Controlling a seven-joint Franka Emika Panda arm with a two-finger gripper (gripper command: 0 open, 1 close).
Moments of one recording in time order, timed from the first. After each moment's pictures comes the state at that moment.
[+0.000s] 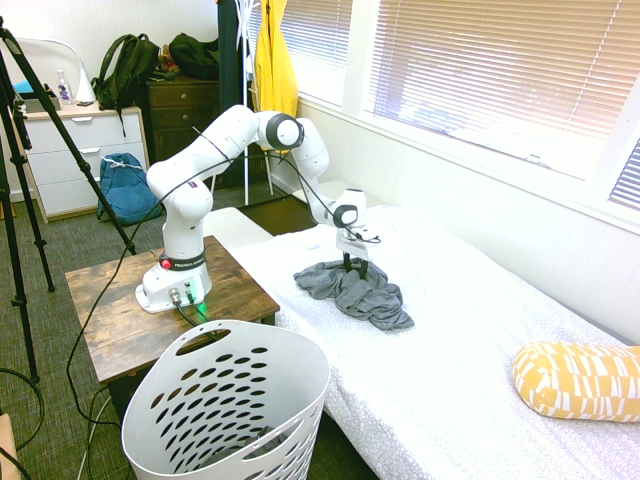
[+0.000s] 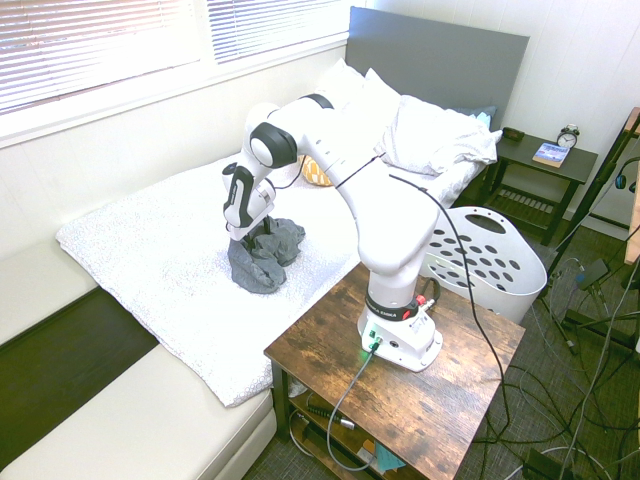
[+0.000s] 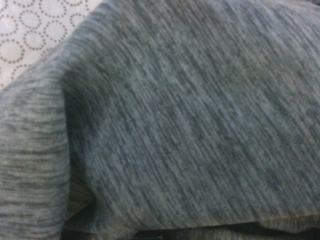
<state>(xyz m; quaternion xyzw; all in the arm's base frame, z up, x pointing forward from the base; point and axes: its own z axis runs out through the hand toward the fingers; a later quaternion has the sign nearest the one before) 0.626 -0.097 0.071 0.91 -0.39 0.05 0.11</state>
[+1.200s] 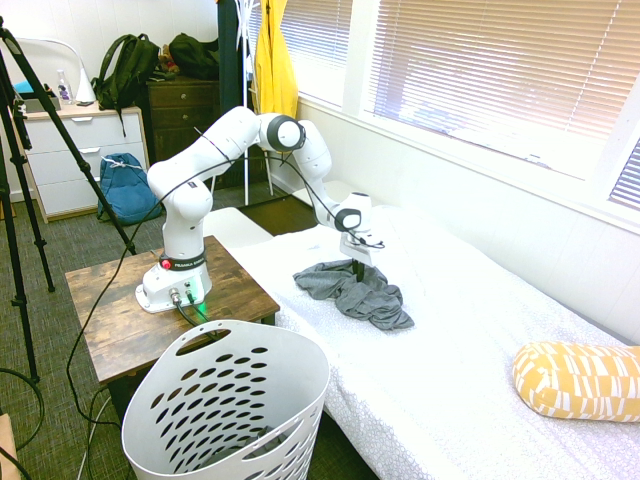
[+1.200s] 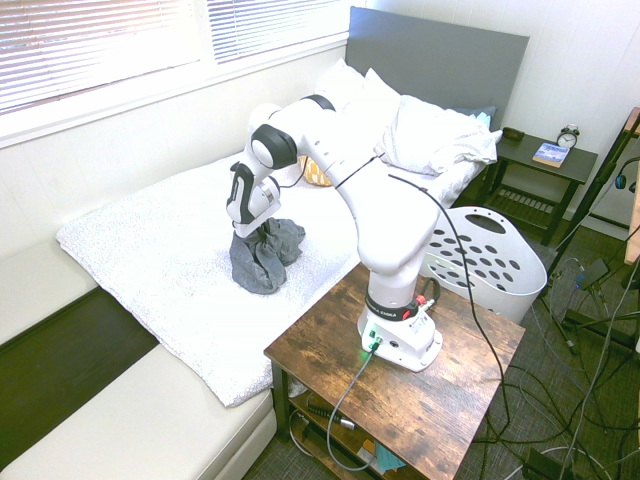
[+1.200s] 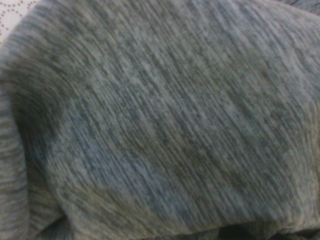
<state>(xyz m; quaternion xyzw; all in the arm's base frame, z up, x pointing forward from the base) 0.623 -0.118 0.075 0.91 -0.40 0.03 0.11</state>
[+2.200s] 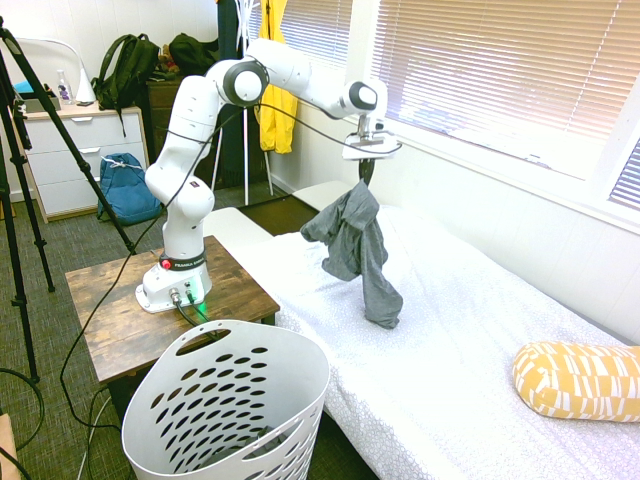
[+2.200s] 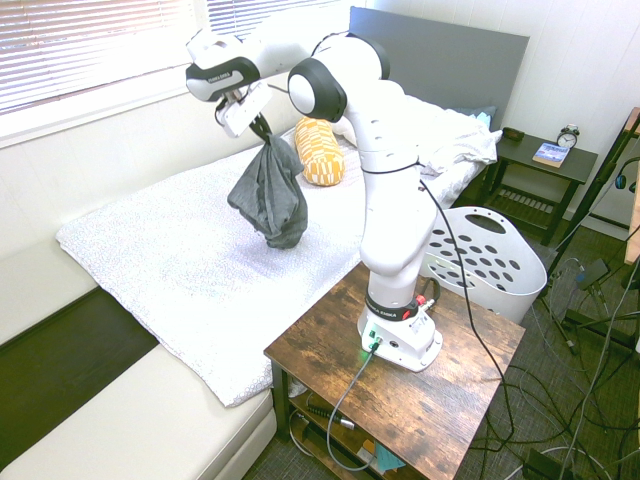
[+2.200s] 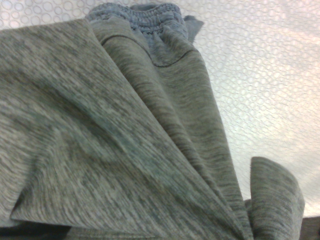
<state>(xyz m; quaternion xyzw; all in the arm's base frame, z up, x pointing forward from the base) 0.601 -0.112 0.492 0.91 -0.32 -0.09 0.26</state>
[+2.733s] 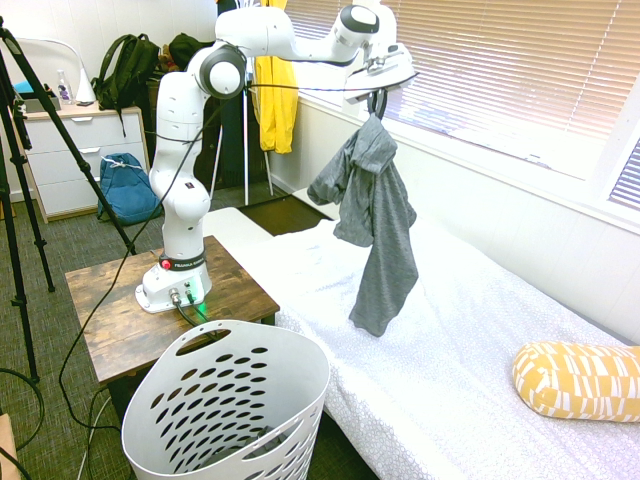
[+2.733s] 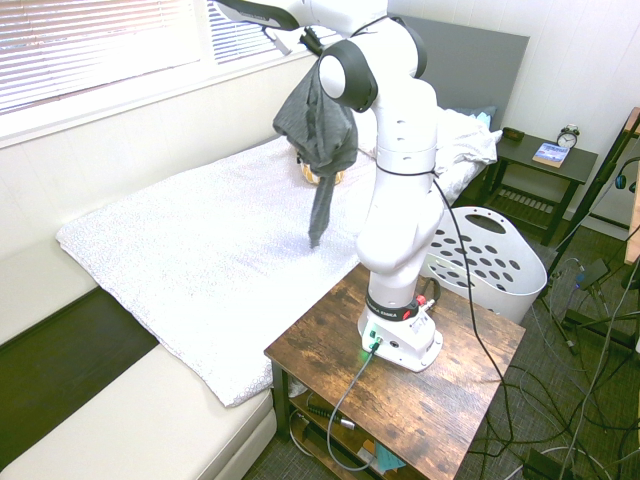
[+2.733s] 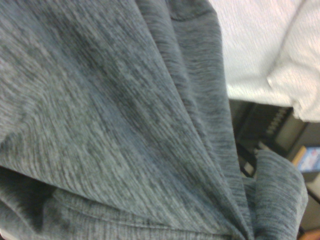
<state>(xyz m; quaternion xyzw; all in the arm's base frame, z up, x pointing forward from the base) 0.475 -0.213 0.718 0.87 -0.28 -0.16 0.38</state>
